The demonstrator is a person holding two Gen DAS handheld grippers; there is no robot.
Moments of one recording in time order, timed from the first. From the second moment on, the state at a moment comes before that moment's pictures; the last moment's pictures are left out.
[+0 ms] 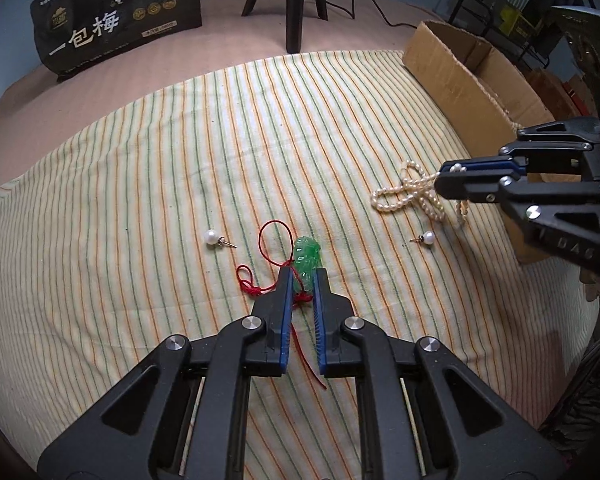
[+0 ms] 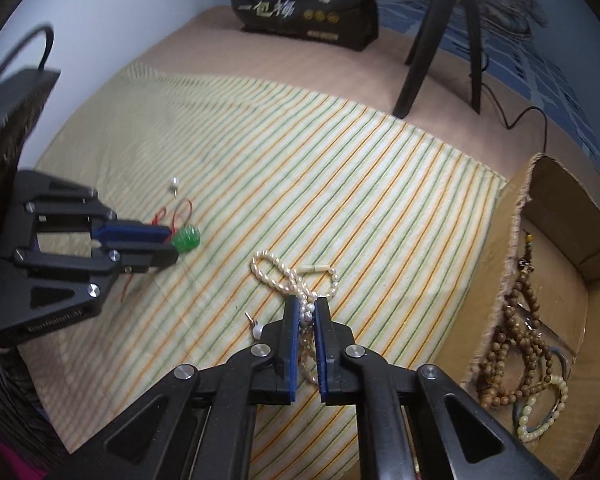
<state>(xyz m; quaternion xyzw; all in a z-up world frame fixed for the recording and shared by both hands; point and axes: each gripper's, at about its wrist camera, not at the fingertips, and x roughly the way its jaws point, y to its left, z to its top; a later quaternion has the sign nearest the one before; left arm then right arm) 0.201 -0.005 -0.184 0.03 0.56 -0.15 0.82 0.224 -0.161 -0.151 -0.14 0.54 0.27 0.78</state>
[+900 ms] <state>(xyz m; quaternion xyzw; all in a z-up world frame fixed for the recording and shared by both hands) 0.181 -0.016 -0.104 -0.03 0.47 -0.17 0.87 0.197 -0.213 -0.020 0.00 0.40 0.27 0.88</state>
